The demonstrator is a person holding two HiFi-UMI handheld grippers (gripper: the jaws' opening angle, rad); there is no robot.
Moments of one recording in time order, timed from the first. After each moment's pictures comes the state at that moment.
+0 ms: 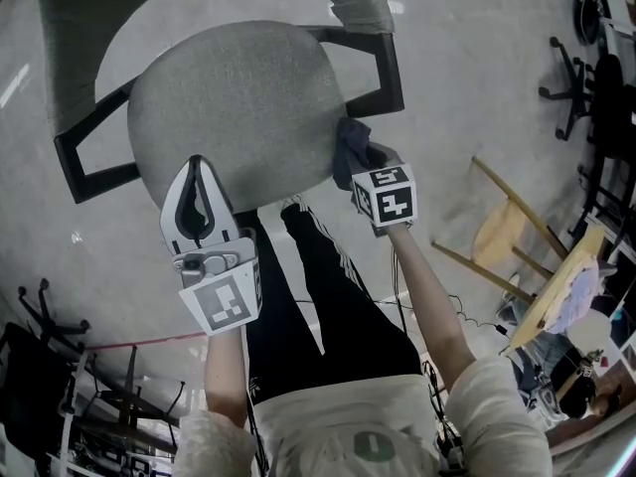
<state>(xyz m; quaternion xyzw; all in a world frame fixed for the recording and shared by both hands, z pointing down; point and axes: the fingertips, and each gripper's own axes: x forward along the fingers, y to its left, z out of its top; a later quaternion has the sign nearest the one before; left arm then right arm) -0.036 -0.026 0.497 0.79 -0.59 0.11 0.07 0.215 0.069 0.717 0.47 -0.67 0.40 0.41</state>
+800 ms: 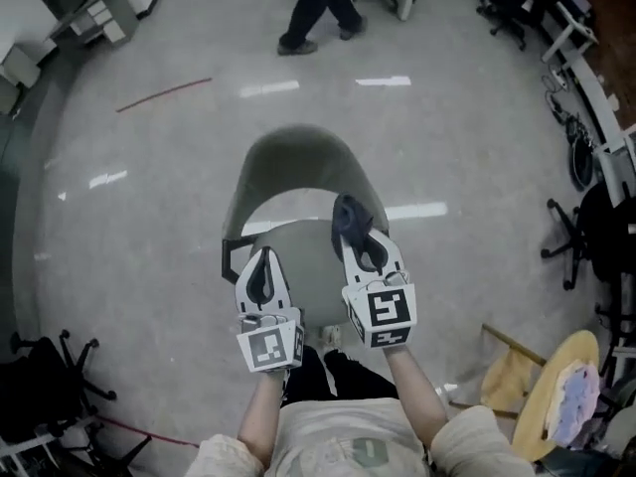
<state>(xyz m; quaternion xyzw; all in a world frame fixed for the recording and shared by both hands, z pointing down) -0.054 -0.055 0.247 0.76 -0.65 0.00 0.03 0.097 -0.090 0.249 0.54 -0.83 0.09 0.11</state>
